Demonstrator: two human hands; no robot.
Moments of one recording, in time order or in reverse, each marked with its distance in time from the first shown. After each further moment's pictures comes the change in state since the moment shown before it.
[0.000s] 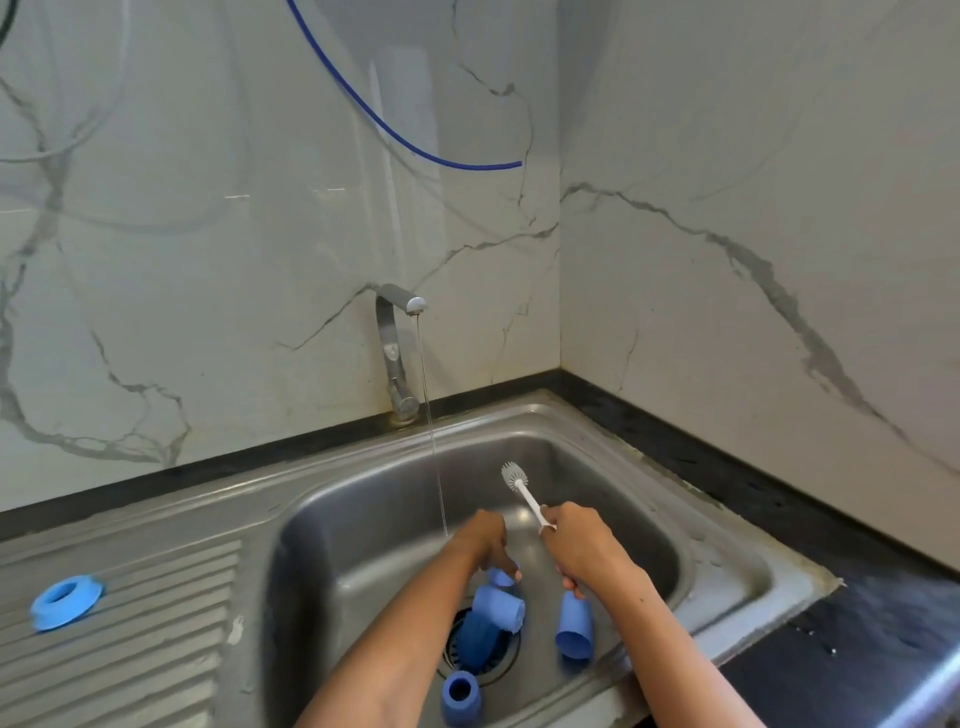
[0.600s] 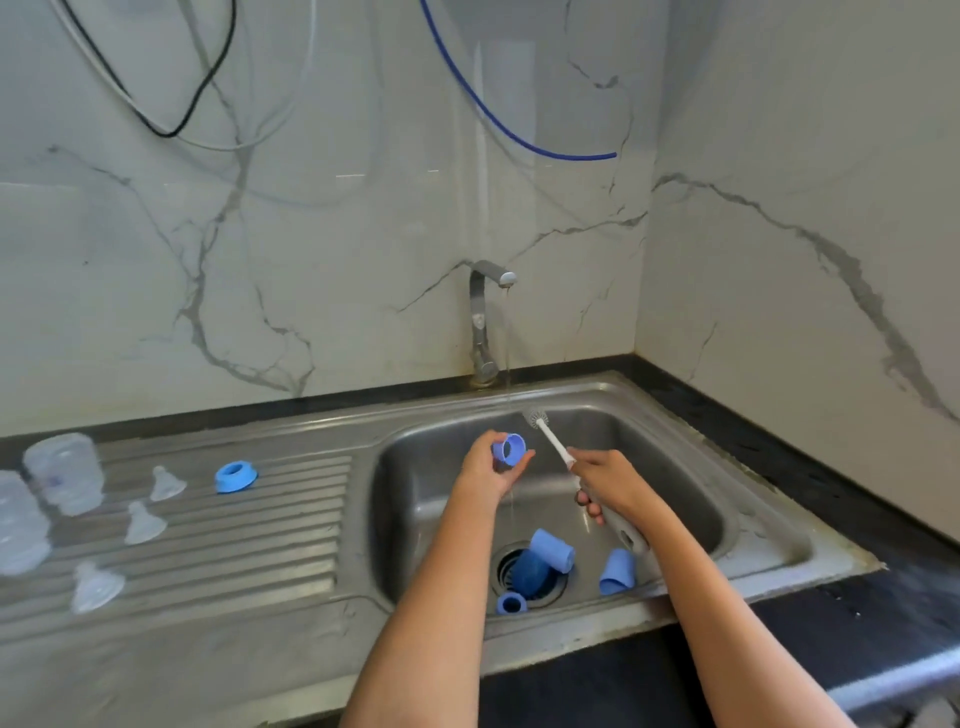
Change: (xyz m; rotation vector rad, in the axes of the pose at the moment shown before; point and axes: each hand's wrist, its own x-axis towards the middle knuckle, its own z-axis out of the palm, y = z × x) left_hand -0.101 -0.015 -0.043 -1.963 0.377 -0.219; right_hand -0.028 -0.031 -0.008 0.414 -0.175 -0.082
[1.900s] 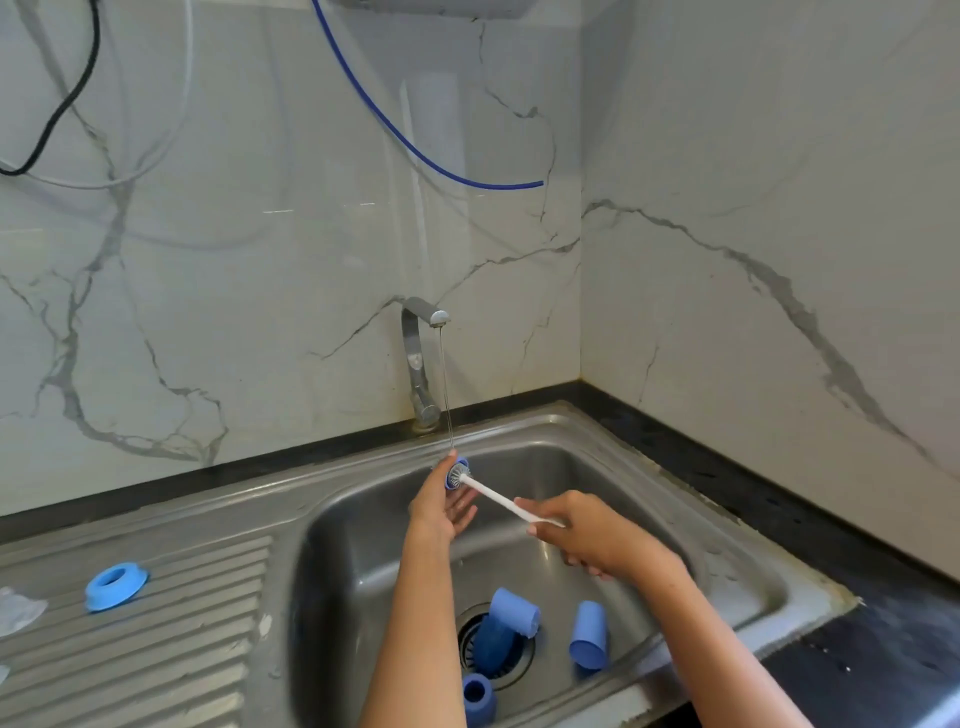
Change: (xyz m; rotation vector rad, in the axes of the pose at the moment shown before) left_hand 0.053 0.009 0.011 0.106 -0.020 -0.021; right_hand 0.009 0.001 -0.032 -0.443 -0.150 -0.225
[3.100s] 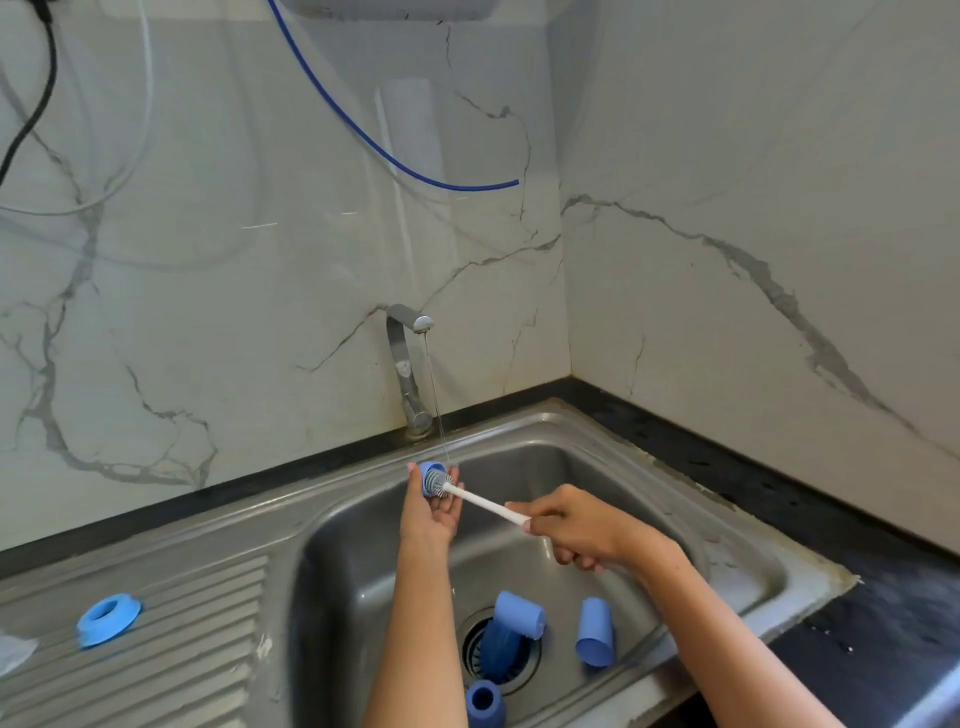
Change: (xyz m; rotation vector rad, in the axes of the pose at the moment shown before) left_hand 0.002 0.001 0.003 -0.483 -0.017 0.051; right_hand 0.004 -0.003 0.000 0.167 -0.040 0.003
